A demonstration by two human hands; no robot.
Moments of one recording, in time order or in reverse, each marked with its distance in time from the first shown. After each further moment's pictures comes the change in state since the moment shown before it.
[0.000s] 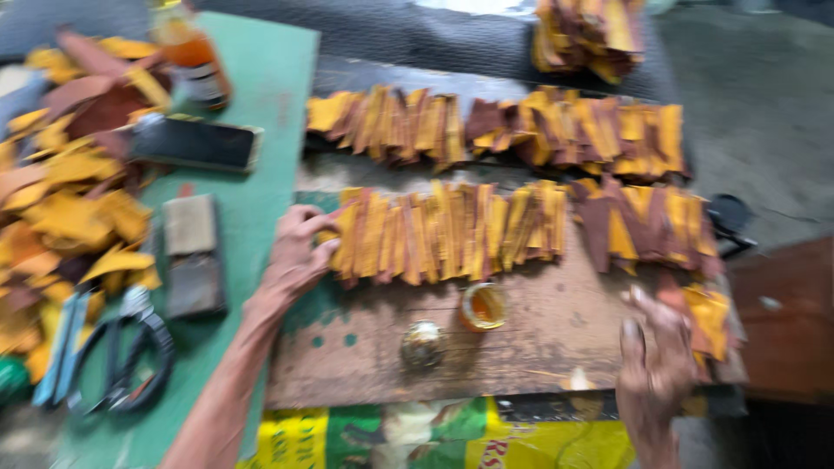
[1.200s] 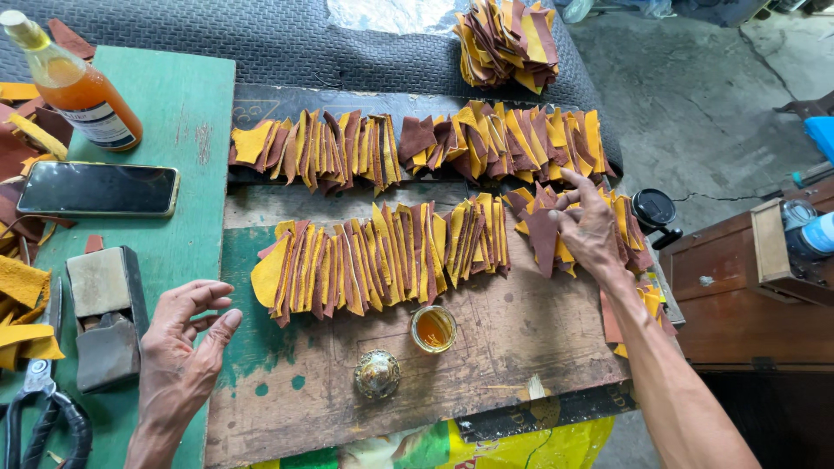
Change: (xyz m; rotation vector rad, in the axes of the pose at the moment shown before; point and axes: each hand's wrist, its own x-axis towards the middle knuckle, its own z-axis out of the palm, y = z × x) left_hand -0.047 0.076 -0.056 -0.388 0.145 -0.234; right_hand 0.169 0.122 0.065 0.065 -0.319 0.220
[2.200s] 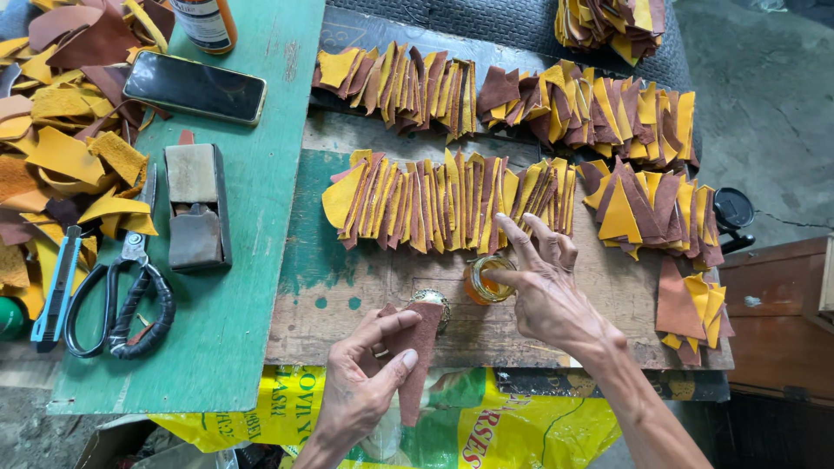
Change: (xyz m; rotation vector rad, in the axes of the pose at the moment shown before) left_hand -0.132 0.053 0.072 -0.645 -0.183 -0.369; right_hand -0.139 -0.162 0.059 -0.515 -0.534 -0.580
